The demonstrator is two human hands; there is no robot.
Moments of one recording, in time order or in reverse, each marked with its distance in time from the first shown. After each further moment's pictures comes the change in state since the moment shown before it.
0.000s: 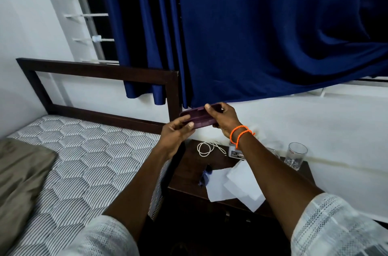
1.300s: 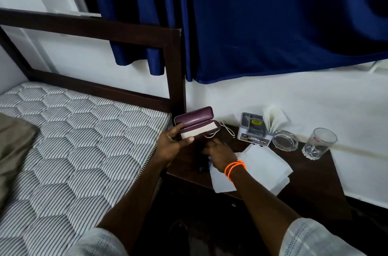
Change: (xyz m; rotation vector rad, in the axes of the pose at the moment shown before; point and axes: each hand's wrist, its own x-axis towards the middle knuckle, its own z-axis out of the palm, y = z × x) left_hand 0.032 -0.128 -0.092 0.344 0.129 -0.049; right_hand -0.013 0.202 0.005 -1.505 -0.628 -0.263
